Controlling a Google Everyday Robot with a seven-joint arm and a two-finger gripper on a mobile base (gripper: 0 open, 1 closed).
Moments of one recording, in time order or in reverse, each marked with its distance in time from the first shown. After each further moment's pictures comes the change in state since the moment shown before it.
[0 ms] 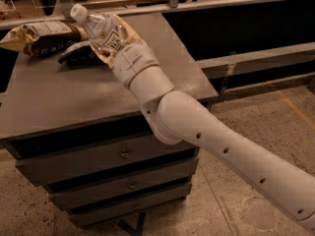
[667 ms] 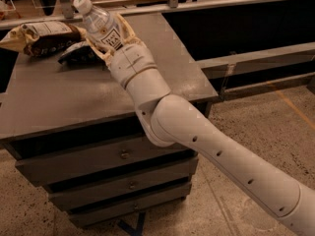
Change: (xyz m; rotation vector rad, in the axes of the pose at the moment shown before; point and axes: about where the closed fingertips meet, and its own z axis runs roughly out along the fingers) arm -0.007 -0.003 0.002 0.061 -0.049 0.195
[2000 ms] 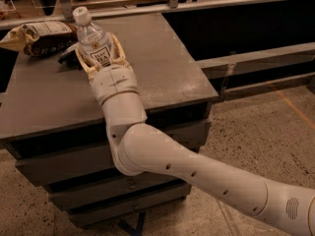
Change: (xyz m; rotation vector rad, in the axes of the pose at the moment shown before) arm 0.008 0.034 -0.021 0.179 0.097 0.247
